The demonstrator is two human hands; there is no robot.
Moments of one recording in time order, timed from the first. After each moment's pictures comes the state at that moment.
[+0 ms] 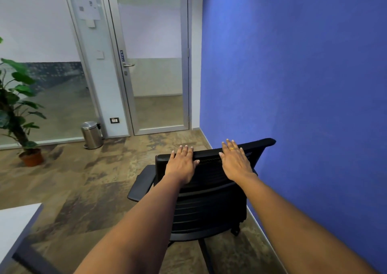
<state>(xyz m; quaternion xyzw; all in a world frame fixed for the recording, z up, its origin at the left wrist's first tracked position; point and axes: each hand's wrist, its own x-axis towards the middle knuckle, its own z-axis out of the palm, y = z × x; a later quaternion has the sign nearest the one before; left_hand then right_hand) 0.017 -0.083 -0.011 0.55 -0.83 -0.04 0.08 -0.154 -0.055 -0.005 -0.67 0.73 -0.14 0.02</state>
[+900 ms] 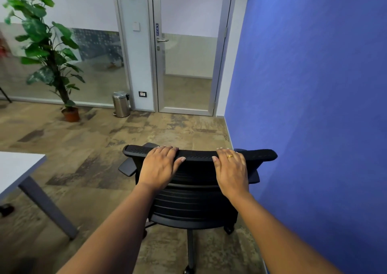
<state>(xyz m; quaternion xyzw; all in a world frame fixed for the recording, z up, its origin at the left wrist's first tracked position) -0.032 -0.077 -0.061 0.59 -0.75 0.16 0.23 -0.237 -0.080 -0.066 -0.74 0.59 -0.31 -0.11</state>
